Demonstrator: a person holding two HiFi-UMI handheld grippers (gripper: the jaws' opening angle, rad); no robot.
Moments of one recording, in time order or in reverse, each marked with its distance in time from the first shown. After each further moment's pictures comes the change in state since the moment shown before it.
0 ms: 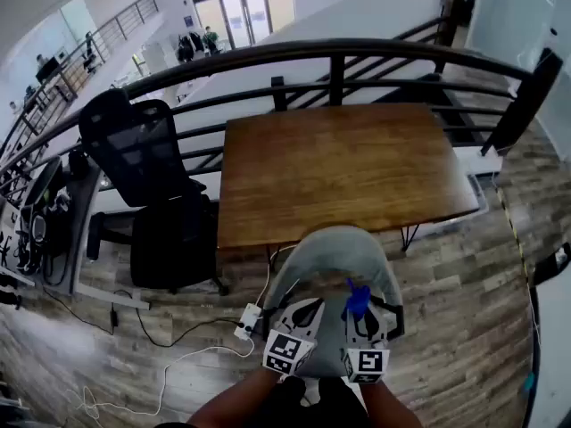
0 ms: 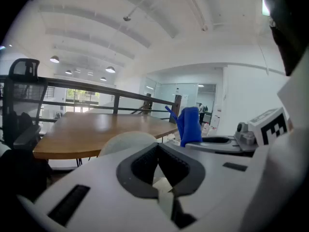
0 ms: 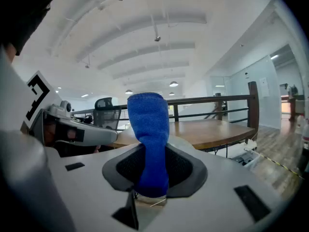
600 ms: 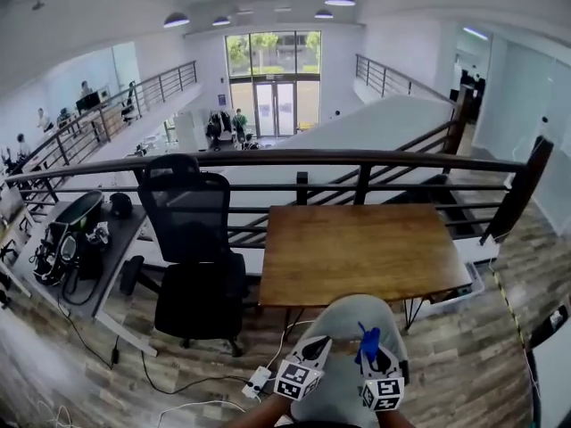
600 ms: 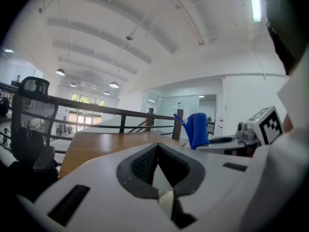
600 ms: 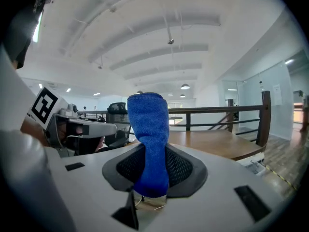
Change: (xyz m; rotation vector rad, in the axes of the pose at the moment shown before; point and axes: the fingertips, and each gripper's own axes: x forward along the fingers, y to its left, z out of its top) left arm -0.100 0.021 0.091 0.035 -0.175 0.037; right arm -0.040 0.062 0.091 -0.071 0.010 0.110
